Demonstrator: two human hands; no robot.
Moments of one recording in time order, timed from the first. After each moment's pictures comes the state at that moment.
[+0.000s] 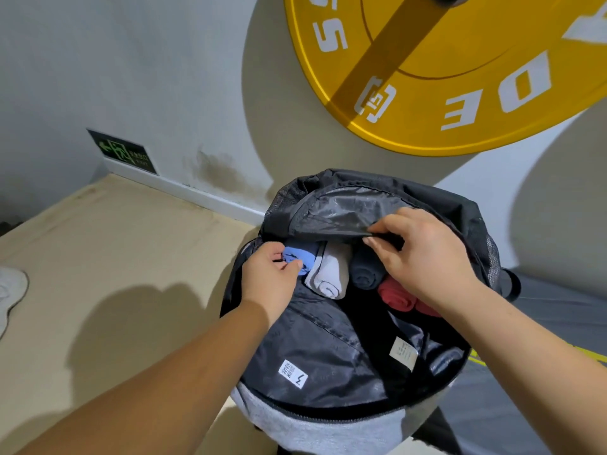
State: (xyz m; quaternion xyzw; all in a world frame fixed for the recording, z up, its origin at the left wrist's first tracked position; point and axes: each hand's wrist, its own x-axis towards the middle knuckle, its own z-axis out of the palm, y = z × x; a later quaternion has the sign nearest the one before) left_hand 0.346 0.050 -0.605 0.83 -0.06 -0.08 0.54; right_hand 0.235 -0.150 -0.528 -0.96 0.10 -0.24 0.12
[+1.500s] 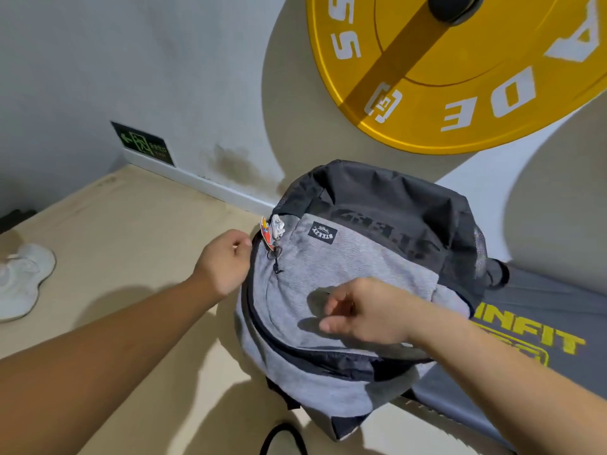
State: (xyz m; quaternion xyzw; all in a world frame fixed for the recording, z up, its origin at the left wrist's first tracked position) left_hand 0.359 0.147 -0.582 0.90 -0.12 -0.07 0.42; right_hand 0.193 -0.071 -0.534 -0.96 0.02 0.16 0.24
